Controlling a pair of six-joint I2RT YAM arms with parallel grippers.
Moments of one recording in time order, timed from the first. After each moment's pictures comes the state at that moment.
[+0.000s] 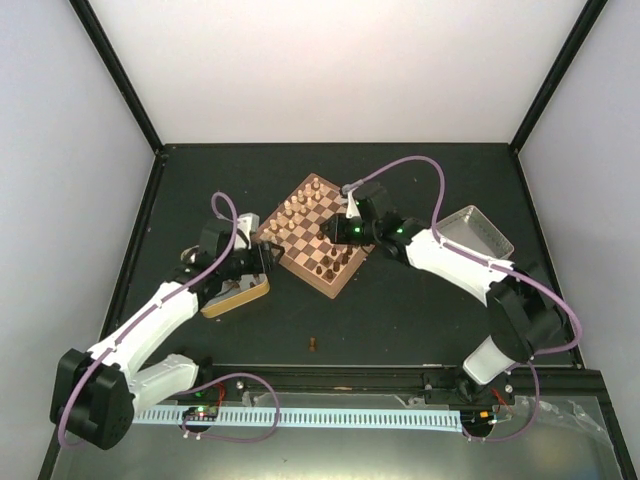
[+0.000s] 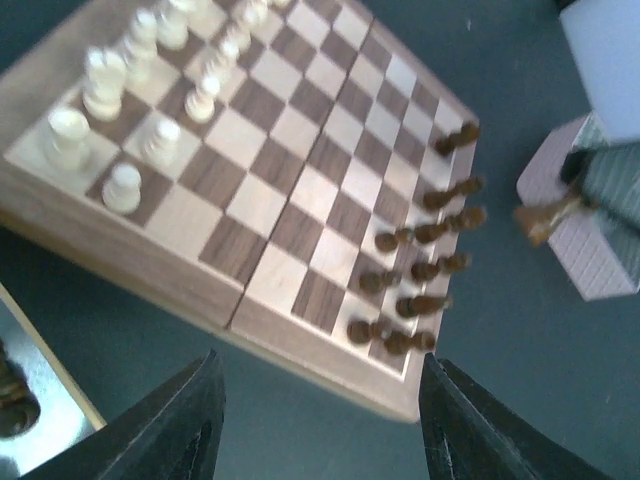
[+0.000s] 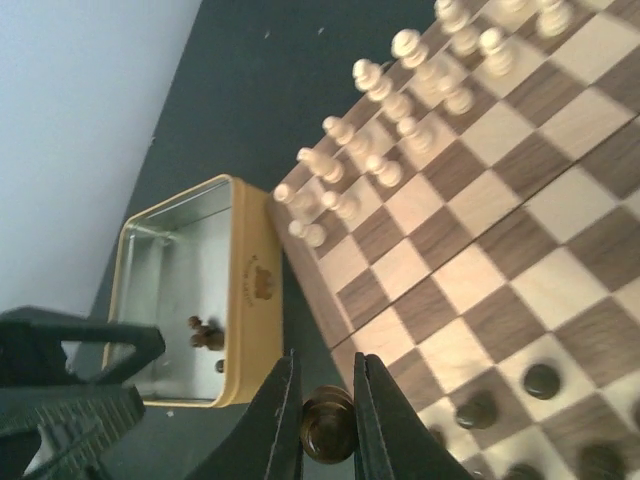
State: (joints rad) left arm -0.35 1.03 0.62 -0.21 0.31 -0.55; right arm 0.69 1.61 1.10 -0.13 -0.30 0.66
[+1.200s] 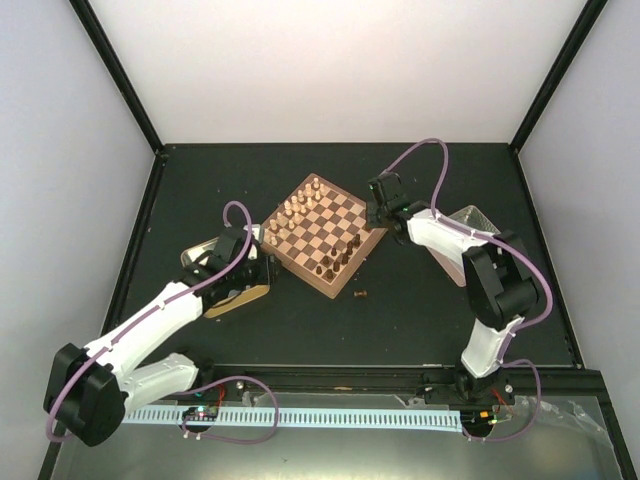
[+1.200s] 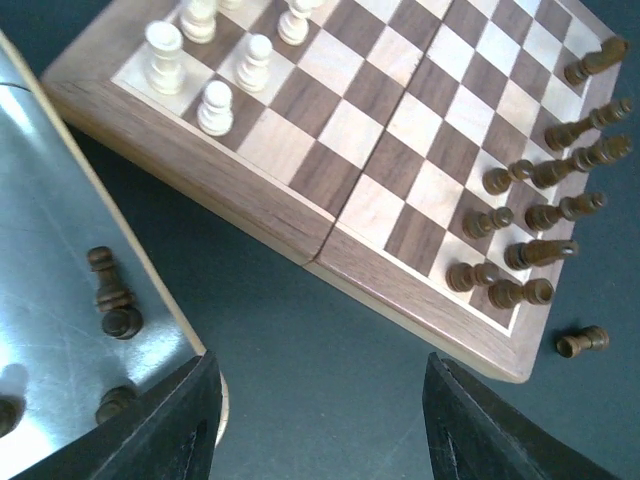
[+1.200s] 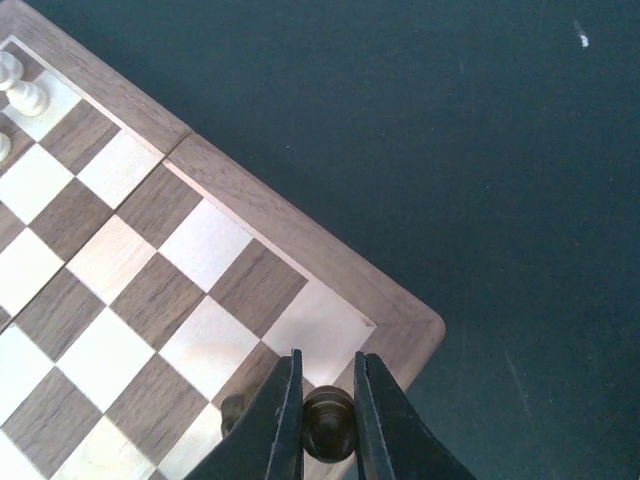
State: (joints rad) left arm -0.51 1.04 0.65 -0.43 0.04 -0.53; right arm 0.49 1.77 1.18 -0.28 0.24 0.37
